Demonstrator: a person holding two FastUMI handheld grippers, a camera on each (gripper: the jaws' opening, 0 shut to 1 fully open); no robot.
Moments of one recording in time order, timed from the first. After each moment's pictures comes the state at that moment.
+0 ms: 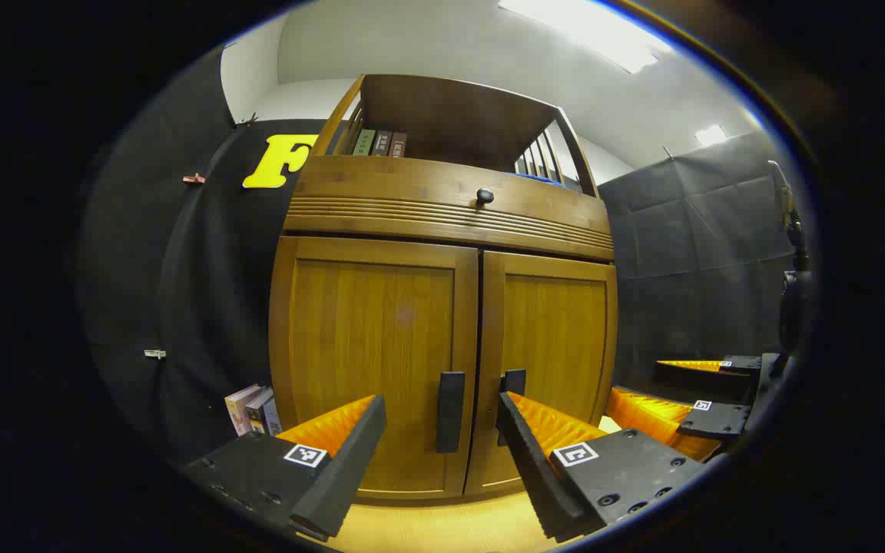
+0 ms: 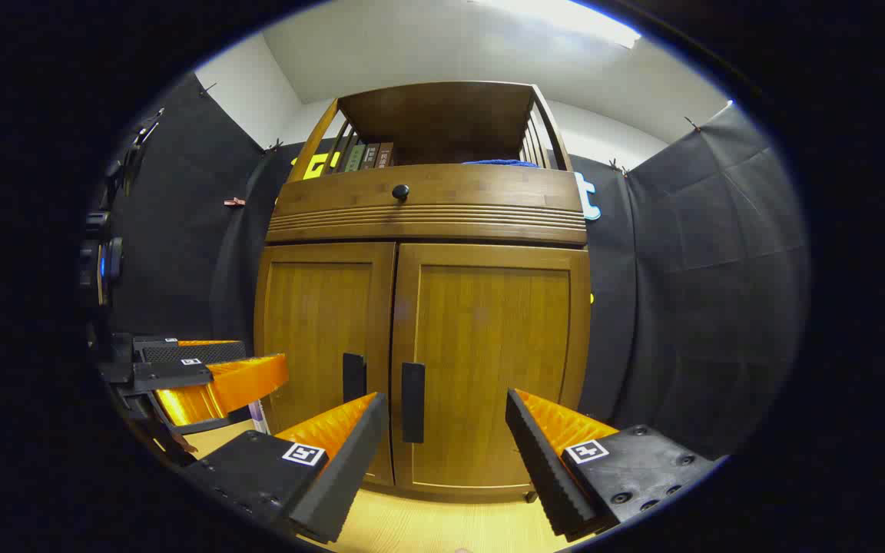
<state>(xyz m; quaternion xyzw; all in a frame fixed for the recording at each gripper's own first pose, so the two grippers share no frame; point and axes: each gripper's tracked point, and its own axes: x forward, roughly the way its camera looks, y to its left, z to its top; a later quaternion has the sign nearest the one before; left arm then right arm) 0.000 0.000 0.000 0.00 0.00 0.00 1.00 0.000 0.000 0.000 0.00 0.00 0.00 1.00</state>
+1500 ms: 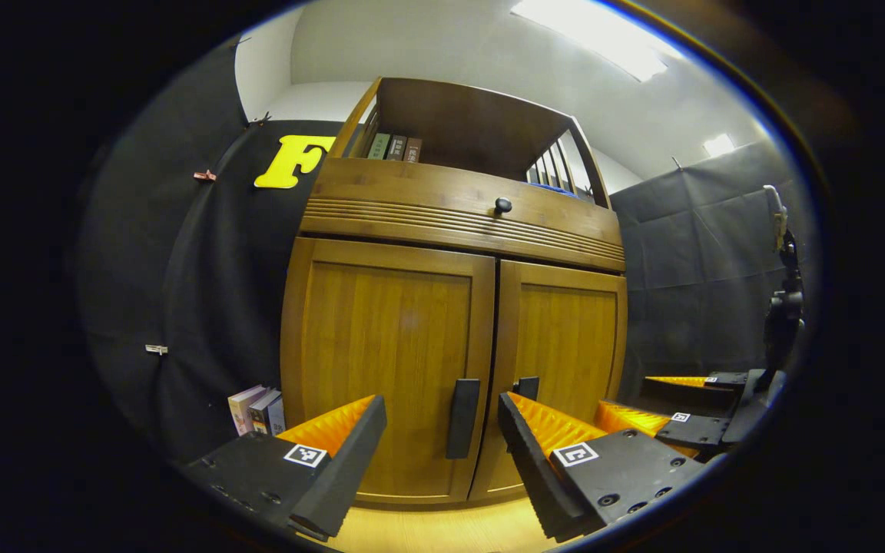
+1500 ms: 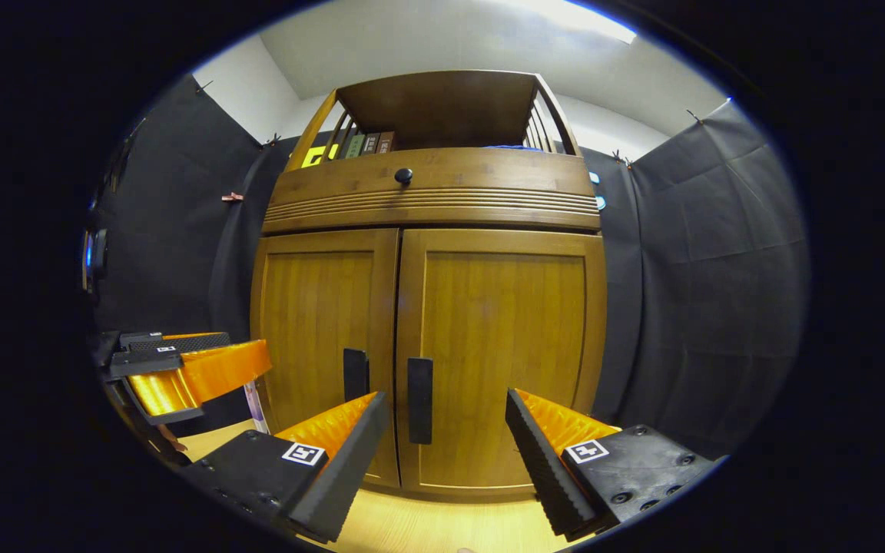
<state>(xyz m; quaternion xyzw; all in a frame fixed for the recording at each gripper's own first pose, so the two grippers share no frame) 0.004 0.004 0.006 -0.02 -0.01 0.01 1.00 0.028 0.018 -0.017 0.01 0.02 0.00 1.00</state>
